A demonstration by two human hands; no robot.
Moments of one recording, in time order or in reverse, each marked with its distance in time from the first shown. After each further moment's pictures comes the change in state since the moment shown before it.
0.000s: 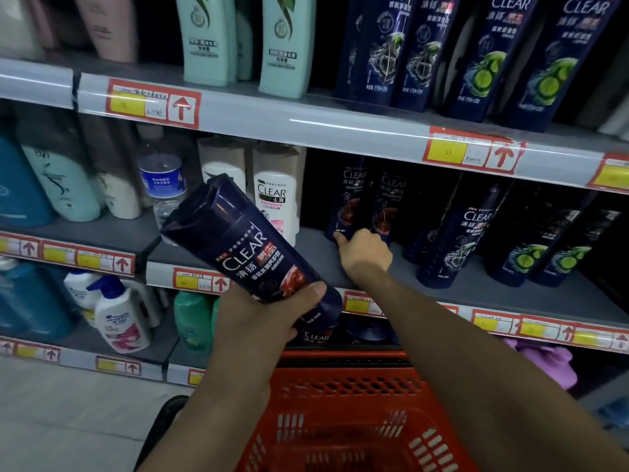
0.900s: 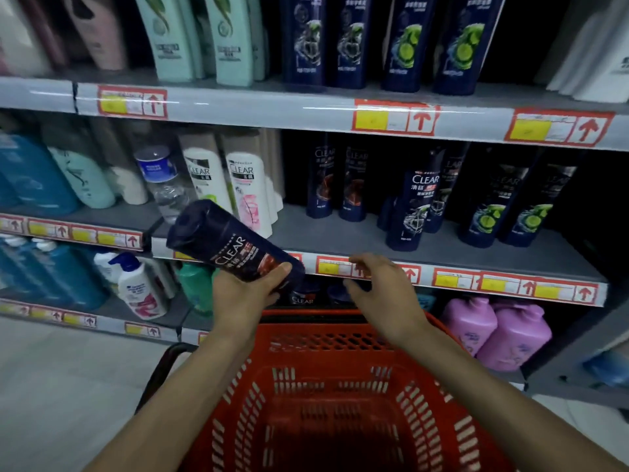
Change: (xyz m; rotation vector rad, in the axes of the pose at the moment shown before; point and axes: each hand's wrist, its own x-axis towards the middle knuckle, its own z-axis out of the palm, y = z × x) left_hand -0.028 -0.038 0.032 0.059 0.172 0.074; right_hand -0.148 0.121 -0.088 0.221 -0.141 -0.415
